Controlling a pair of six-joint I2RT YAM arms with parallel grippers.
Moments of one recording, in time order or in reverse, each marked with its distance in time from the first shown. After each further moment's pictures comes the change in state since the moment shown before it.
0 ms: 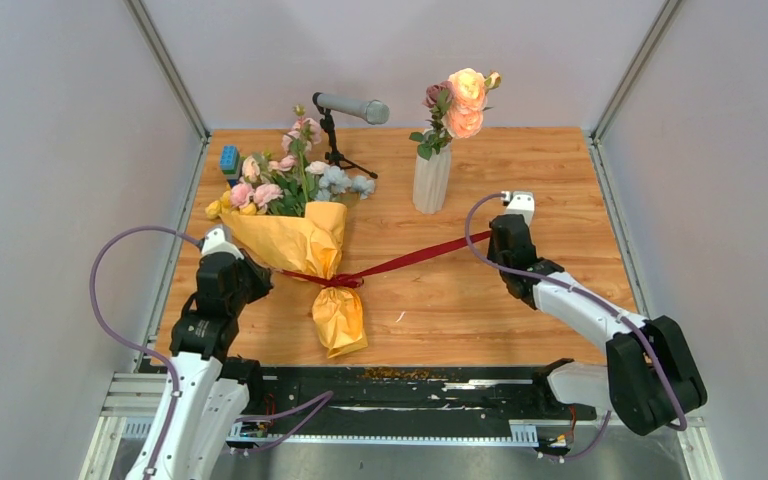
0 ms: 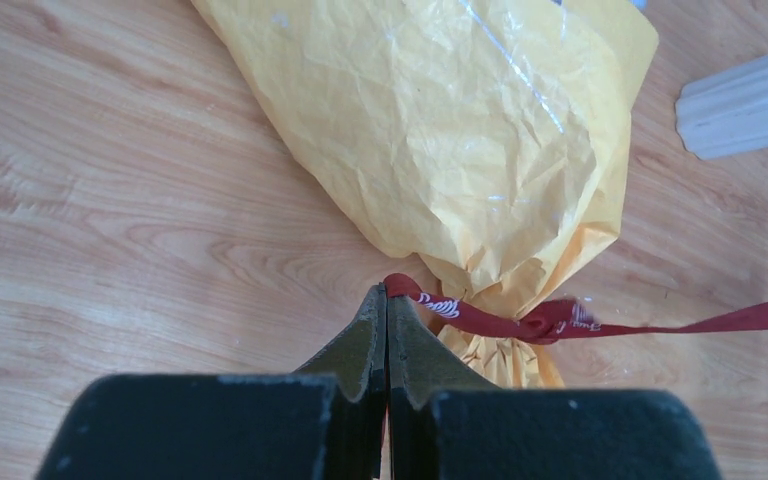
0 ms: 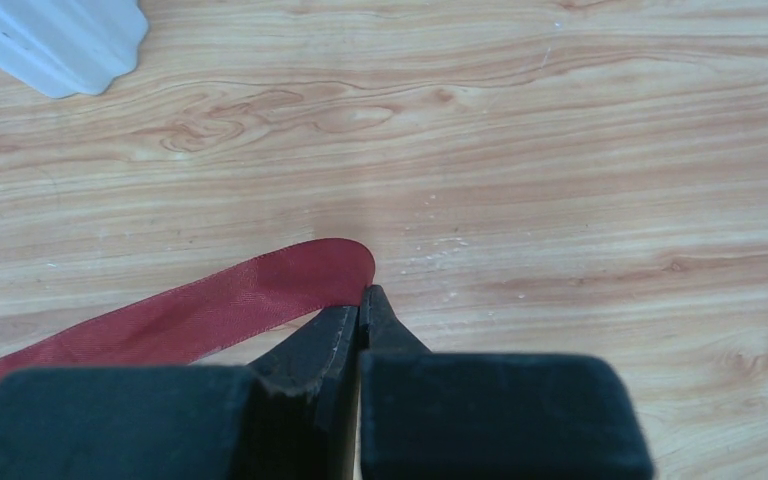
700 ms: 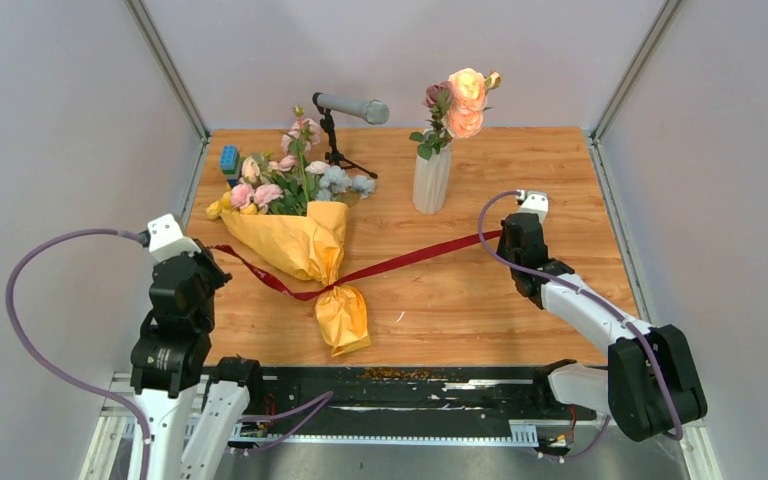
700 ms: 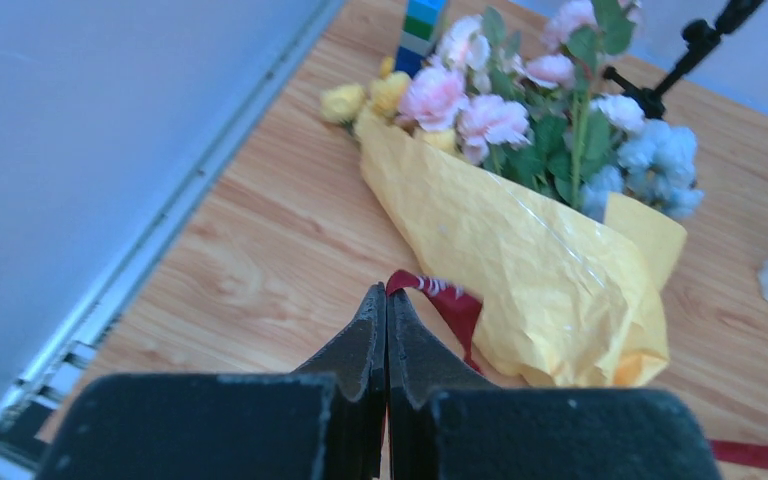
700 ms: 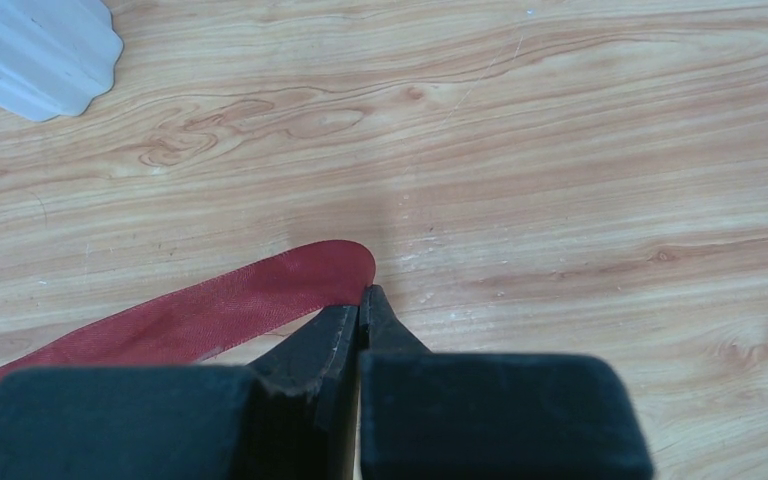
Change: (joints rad) left arm 0.005 -0.077 0.323 -0.177 -0.327 0.231; right arm -0.097 -0.031 -0.015 -0.011 -0.077 0.021
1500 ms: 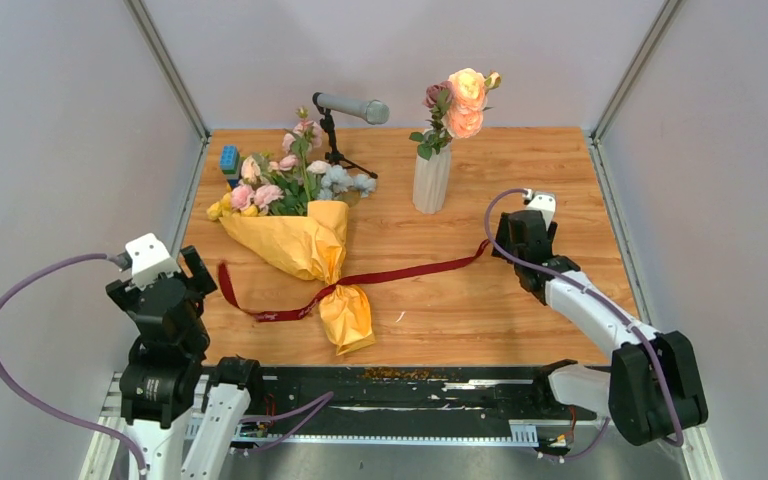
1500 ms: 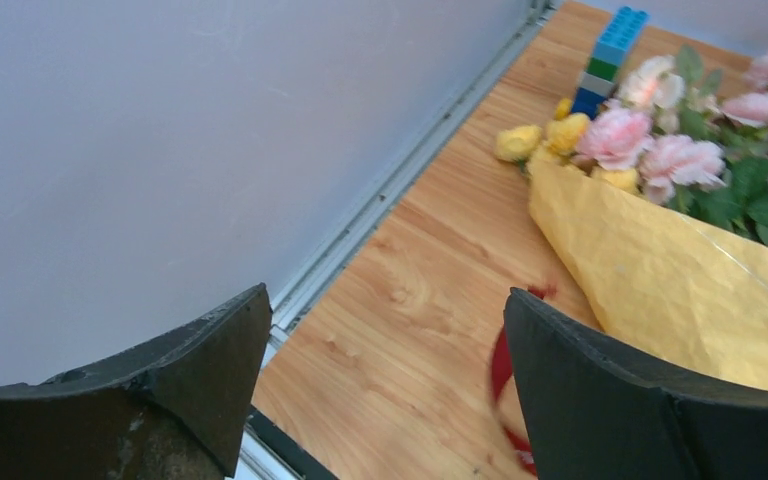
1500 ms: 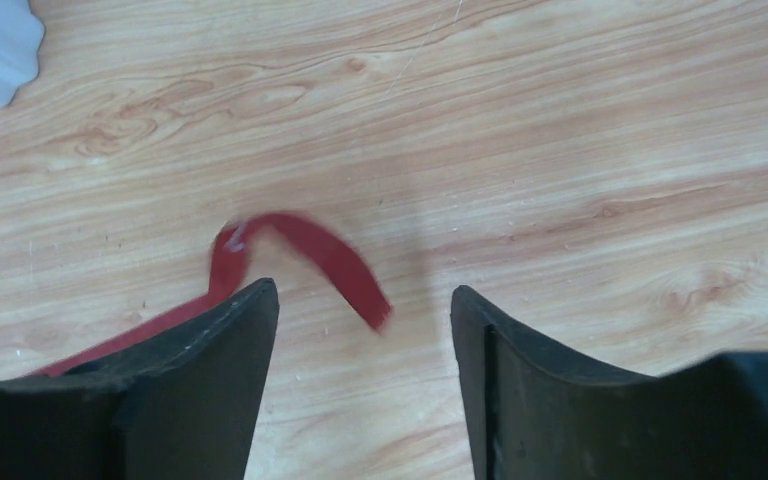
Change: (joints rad) left arm 0.000 -0.132 0.041 -0.090 -0.362 0.228; right arm -0.023 -0.005 0.047 -0.140 0.048 0.033
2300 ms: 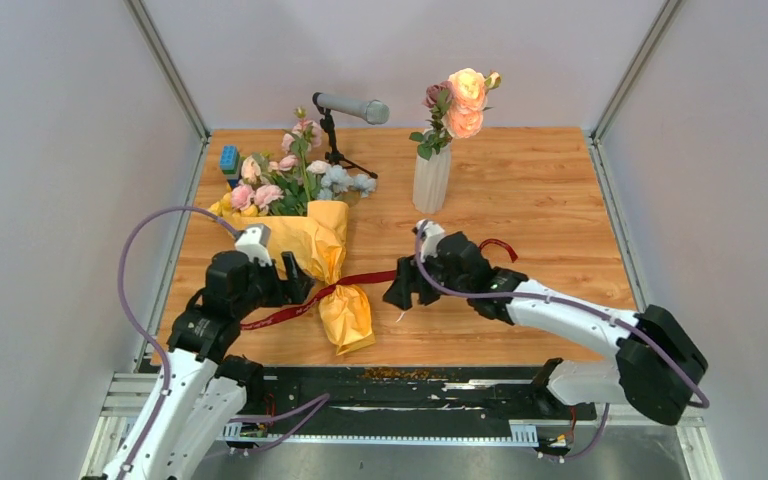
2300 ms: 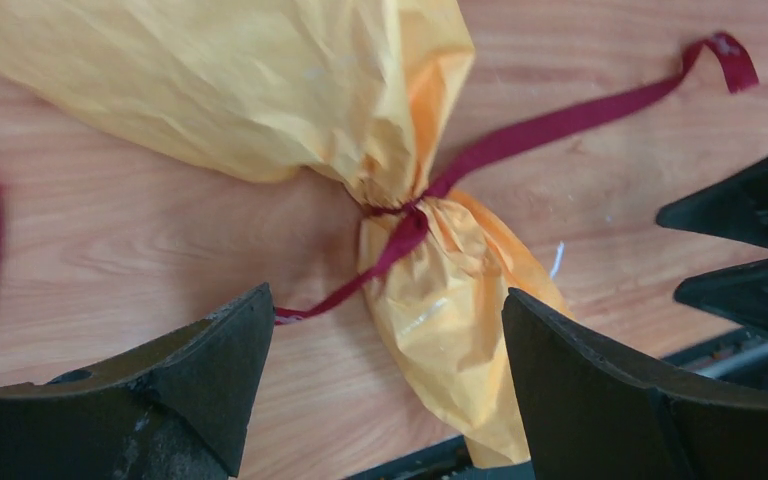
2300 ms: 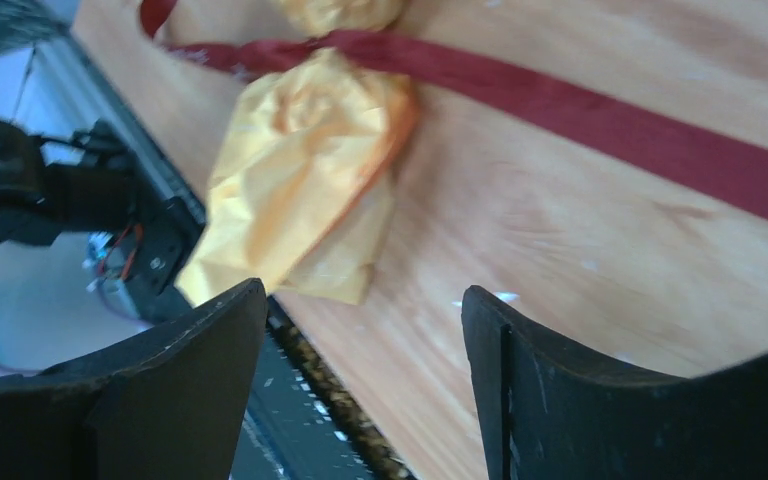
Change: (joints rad) left arm -0.148 0.232 -0.261 0.174 0.888 -0.265; right arm 0.495 0.022 0.049 0.078 -0.648 0.170
